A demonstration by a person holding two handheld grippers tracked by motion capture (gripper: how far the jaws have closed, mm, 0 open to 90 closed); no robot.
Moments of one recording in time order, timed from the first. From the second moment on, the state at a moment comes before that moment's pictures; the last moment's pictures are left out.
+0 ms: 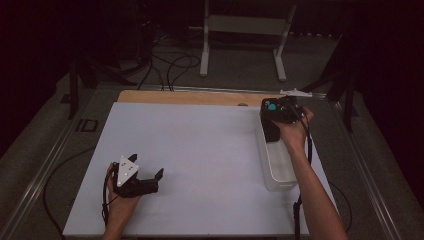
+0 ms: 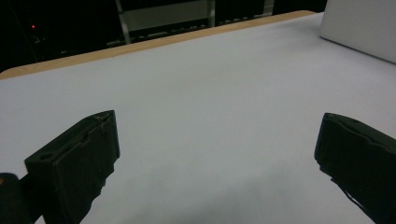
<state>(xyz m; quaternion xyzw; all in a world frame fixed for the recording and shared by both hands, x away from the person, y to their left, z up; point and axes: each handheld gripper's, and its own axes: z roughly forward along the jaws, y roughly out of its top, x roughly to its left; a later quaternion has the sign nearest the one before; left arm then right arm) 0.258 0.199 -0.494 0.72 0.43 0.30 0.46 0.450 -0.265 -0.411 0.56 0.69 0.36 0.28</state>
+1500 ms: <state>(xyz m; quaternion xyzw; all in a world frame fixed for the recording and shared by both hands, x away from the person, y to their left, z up) 0.256 0.196 -0.494 0.73 0.42 0.29 0.46 0.338 -0.251 -0.413 0.49 0.71 0.45 0.22</state>
